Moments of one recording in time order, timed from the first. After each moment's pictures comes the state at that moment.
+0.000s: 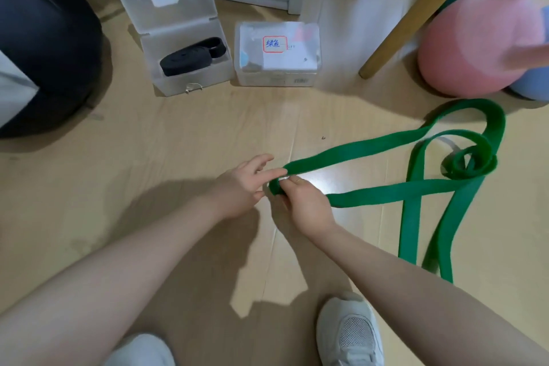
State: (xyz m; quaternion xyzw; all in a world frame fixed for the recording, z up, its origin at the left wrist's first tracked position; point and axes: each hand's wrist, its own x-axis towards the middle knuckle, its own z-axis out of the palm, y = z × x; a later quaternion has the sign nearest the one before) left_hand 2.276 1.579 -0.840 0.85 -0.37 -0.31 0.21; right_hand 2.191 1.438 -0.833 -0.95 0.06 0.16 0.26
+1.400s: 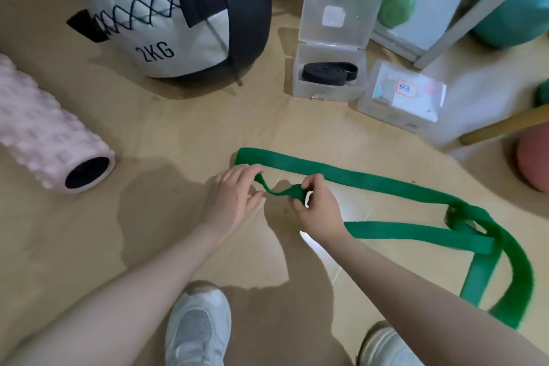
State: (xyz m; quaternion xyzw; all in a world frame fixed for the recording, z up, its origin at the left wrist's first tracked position) left_hand 2.232 1.772 -0.820 0.95 -0.12 -0.07 0.27; right_hand 2.224 1.594 -0.802 -0.87 0.10 0.19 0.44
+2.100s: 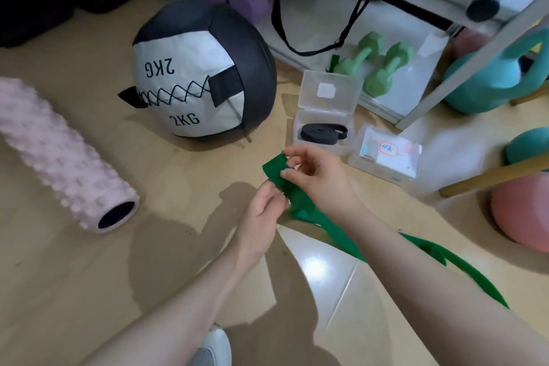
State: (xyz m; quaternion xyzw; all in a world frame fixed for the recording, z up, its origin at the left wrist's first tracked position) left_hand 2.252 1.727 -0.690 0.65 0.10 -0.12 0.74; right_hand 2.310 1.613 -0.651 -0.85 -0.04 0.12 0.52
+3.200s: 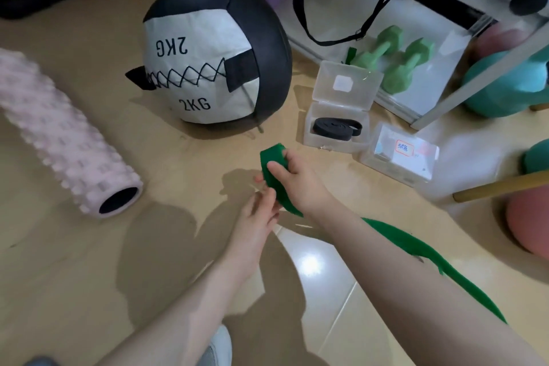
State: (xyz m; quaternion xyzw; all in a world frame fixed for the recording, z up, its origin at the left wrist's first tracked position) left_hand 2.242 1.743 -0.716 0.53 0.25 -0.16 0.79; right_hand 2.315 1.660 -0.696 -0.76 0.02 0.27 0.59
